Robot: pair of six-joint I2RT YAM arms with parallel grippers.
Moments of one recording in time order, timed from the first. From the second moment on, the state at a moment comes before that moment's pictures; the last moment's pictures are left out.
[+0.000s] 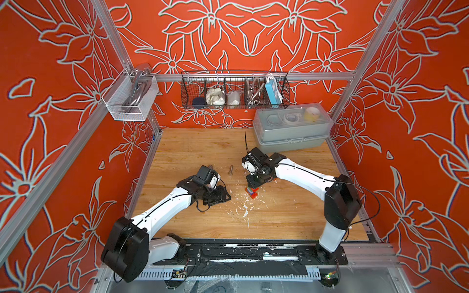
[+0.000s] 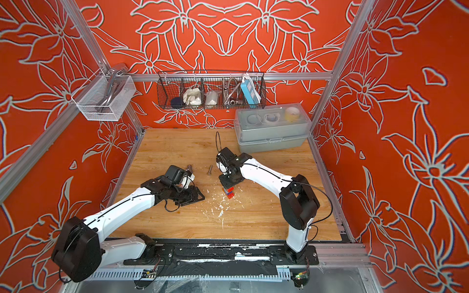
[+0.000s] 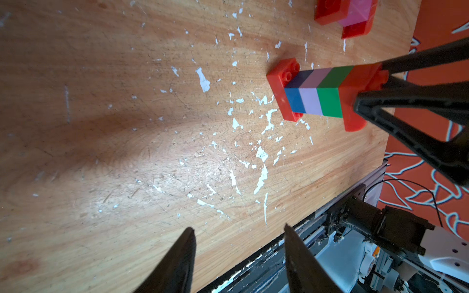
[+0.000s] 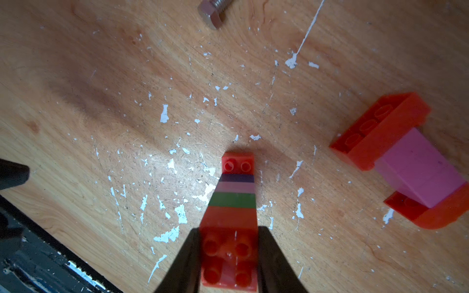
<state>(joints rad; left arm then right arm) -0.42 1.22 0.75 -0.61 0.45 -0.64 0.77 1.81 1.40 -0.88 -0.09 0.16</state>
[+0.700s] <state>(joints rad) -0.42 1.22 0.75 -0.60 0.45 -0.64 0.78 1.82 1.42 -0.91 -0.07 0.16</state>
